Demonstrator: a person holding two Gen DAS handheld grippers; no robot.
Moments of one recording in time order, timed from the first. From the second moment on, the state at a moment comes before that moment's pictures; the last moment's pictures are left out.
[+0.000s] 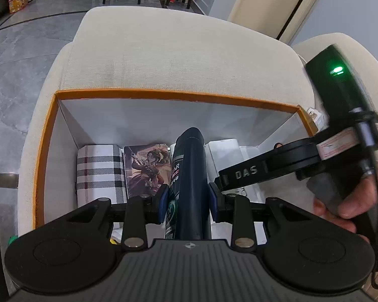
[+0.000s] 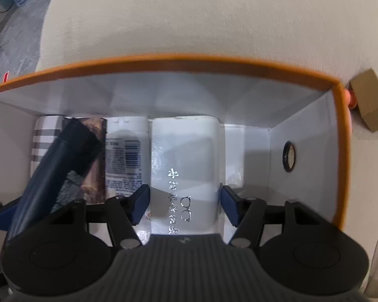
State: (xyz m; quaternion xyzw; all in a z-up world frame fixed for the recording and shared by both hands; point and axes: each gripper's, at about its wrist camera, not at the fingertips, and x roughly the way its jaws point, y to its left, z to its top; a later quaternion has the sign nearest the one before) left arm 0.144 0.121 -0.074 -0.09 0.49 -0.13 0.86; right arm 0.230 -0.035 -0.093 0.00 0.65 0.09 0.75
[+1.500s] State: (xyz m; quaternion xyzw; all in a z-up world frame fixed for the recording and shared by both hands) left arm 0.191 0.003 -0.083 -0.13 0.56 -0.12 0.81; right arm 0.149 -0.242 -0.061 0.12 0.57 0.02 0.81
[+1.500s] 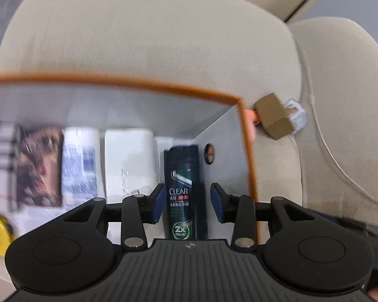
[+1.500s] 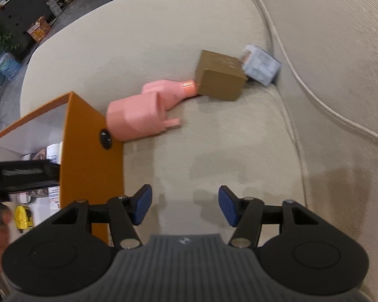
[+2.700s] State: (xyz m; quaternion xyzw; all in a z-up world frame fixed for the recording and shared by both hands) left arm 0.279 -0.175 -0.131 0.44 0.55 -0.35 0.62; right arm 0.213 -0.287 -0.121 0.25 0.50 0.05 0.83
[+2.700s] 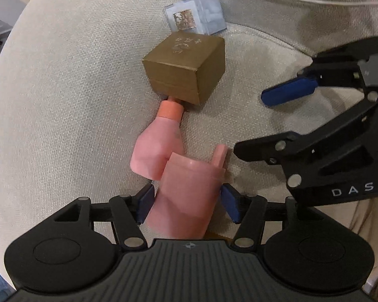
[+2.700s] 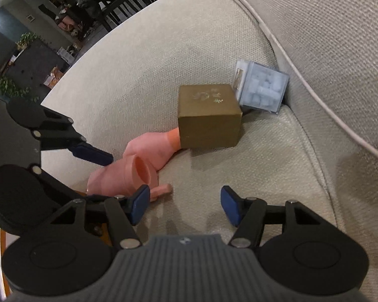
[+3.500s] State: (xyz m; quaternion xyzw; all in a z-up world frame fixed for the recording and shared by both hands) left arm 0.296 -0.126 -0.074 0.26 0.50 -0.24 0.79; right arm 0.237 -0.303 -0.135 0.44 0.49 -0.01 0.75
